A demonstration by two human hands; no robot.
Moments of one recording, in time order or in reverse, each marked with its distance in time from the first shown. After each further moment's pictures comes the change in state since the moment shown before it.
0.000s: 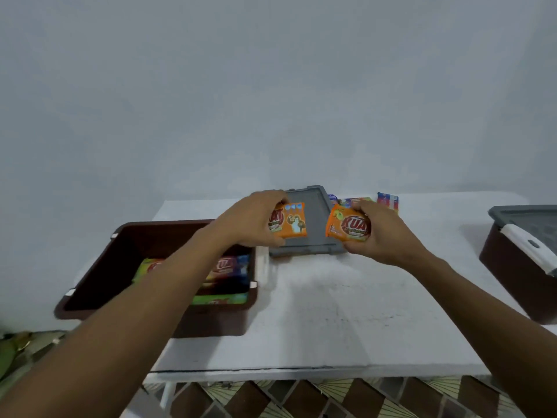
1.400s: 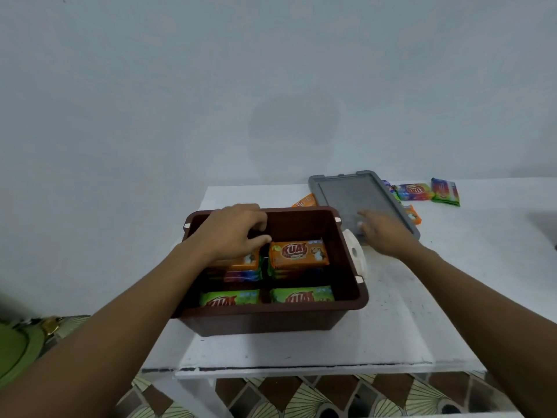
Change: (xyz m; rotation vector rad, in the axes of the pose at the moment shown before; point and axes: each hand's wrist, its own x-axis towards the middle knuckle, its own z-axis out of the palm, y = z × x) left_hand -0.101 -0.166 -0.018 0.206 0.003 0.039; right_hand 0.060 -0.067 0.136 -0.128 -0.159 0.222
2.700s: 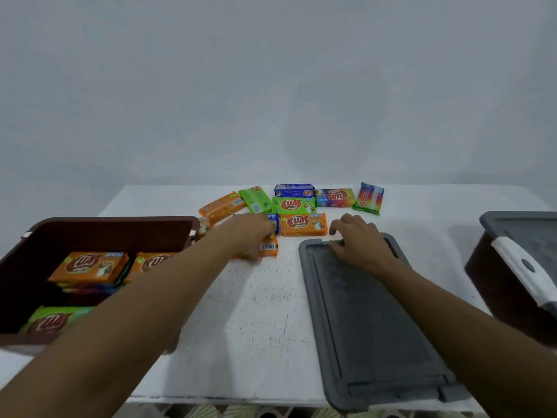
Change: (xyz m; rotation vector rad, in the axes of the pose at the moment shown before) left_hand 0.225 0.186 0.090 0.247 -0.489 -0.103; right_hand 0.037 0.203 -0.065 -0.250 0.016 -0.255
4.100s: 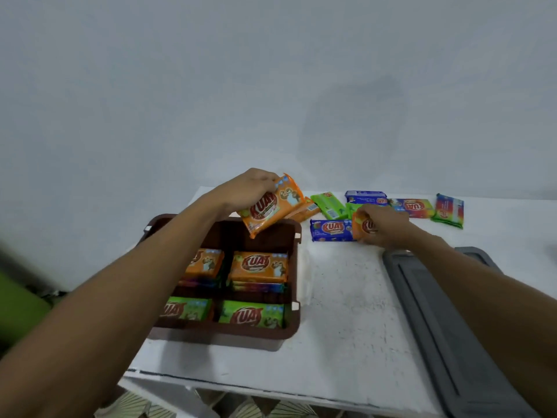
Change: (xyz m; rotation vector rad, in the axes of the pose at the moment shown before) left_hand -0.138 -0.148 -0.031 -1.214 0.285 -0.225; right_hand 0.078 -0.099 -0.005 0.058 -0.143 -0.018
